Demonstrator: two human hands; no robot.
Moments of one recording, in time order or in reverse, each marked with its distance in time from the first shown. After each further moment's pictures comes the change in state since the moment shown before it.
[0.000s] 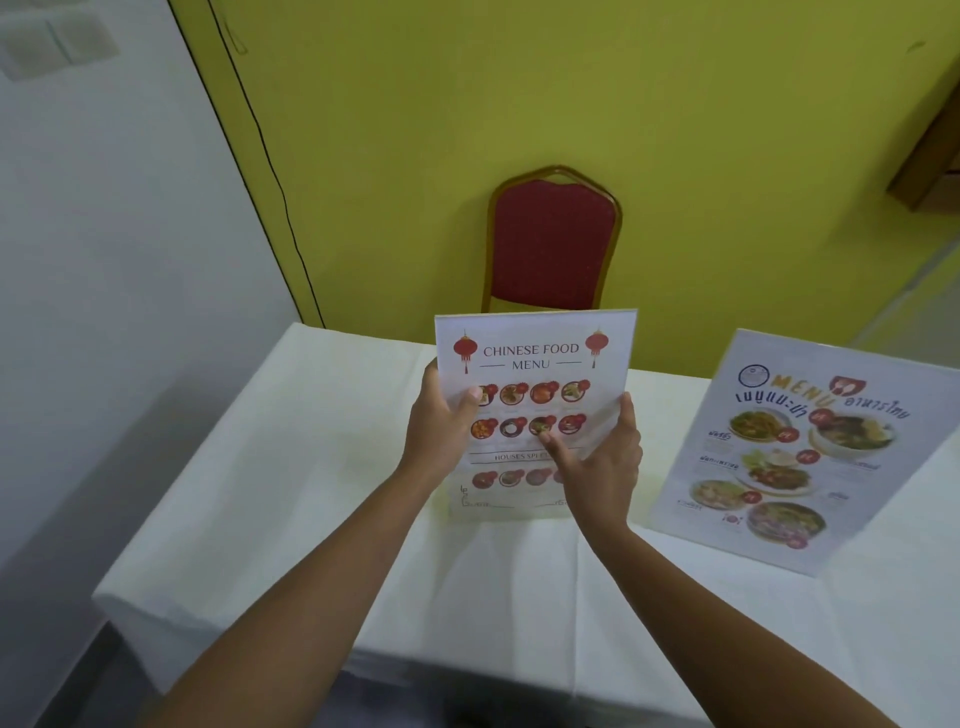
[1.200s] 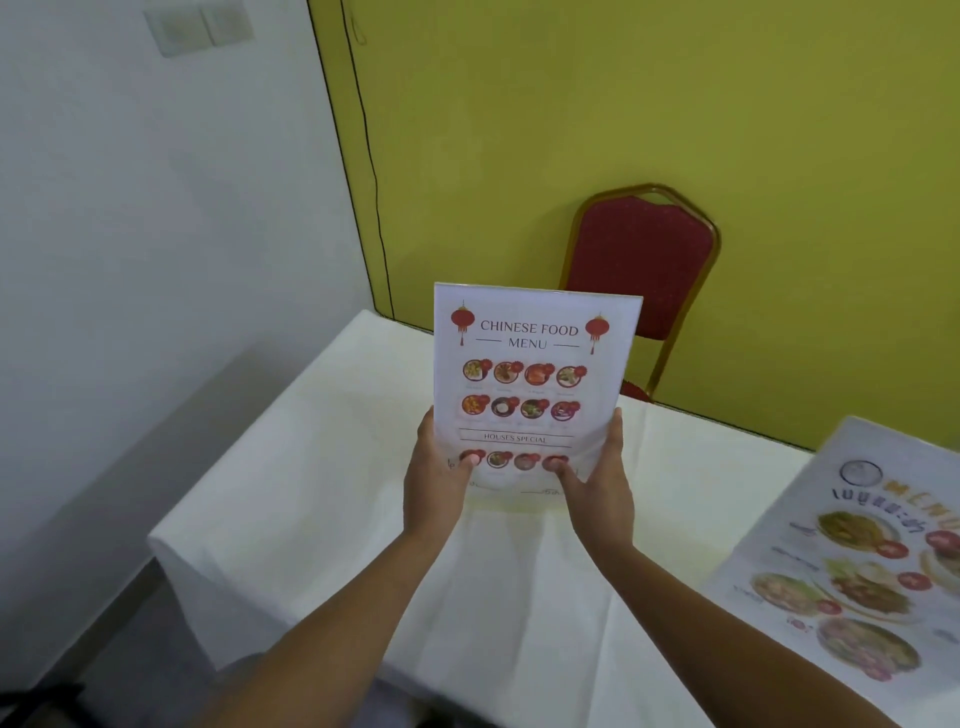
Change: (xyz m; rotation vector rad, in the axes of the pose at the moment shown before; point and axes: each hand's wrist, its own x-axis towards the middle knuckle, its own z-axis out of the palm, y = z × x) left_hand 0.024 -0.080 -0.050 0.068 0.329 -0.144; right_hand 0.022 -0.045 0.088 0.030 -0.434 -0.095
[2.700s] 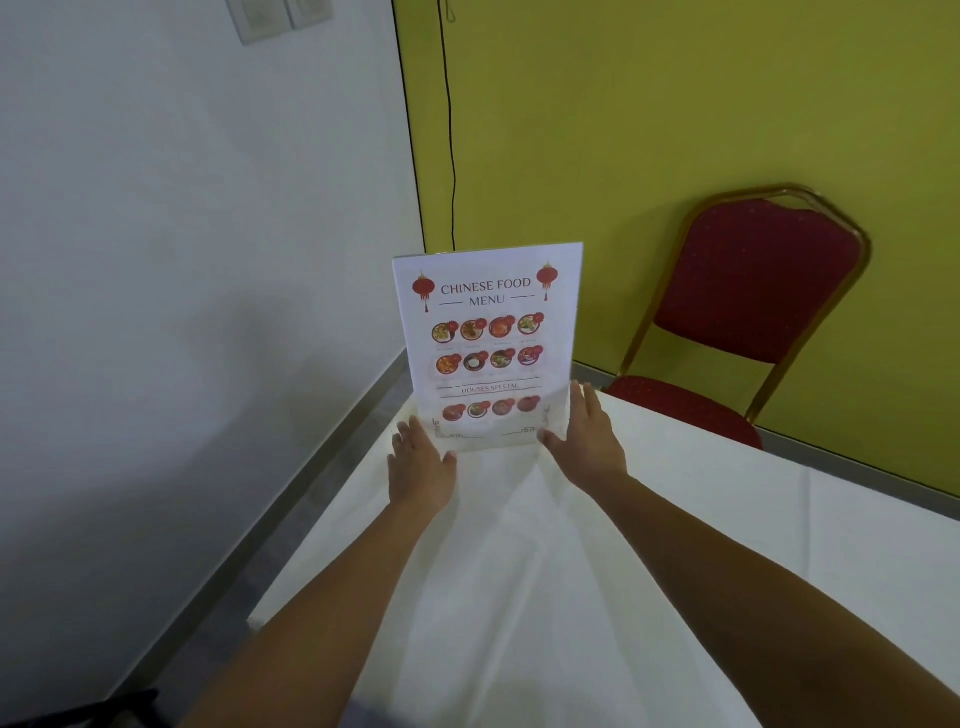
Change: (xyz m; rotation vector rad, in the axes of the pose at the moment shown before) left_hand 0.157 -0.081 -0.081 0.563 -0.145 -0.195; right_hand 0.109 -0.067 0.150 -0.453 -0.280 -0.115
